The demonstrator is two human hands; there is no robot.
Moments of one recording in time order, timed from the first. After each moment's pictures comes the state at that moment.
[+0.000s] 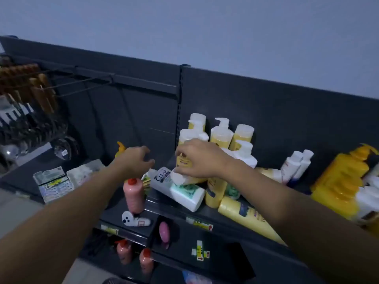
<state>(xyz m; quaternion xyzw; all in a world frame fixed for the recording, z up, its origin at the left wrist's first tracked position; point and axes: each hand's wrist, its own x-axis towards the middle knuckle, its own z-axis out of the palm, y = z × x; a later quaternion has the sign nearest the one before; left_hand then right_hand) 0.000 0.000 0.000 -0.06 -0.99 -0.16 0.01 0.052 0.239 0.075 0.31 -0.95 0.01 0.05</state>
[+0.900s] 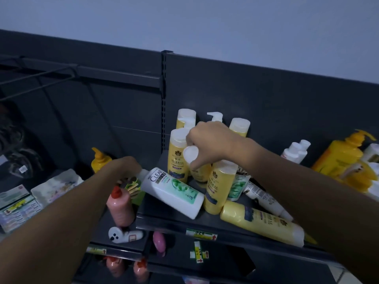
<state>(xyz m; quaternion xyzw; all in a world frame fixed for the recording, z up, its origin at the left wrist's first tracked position) -0.063 0.021 0.001 0.03 -0.95 -0.15 -0.26 0.003 0.249 0.104 0.22 -0.96 -0.15 0.03</state>
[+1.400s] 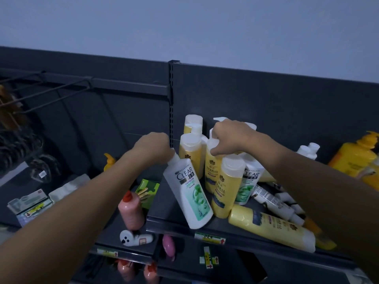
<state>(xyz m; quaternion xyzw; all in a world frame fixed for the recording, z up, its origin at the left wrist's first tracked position) -0.053 0.066 0.066 -0.12 -0.99 -0.08 -0.04 -0.013 0.284 0.114 0.07 -1.00 -0.06 -0.01</state>
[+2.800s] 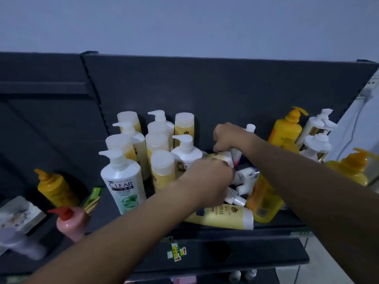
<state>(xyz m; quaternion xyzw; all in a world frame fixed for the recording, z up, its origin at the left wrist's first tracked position) 0.084 0.298 0.063 -0.54 -0.84 0.01 0.05 0.006 0.464 0.068 -0.13 -0.99 0.03 -0.09</state>
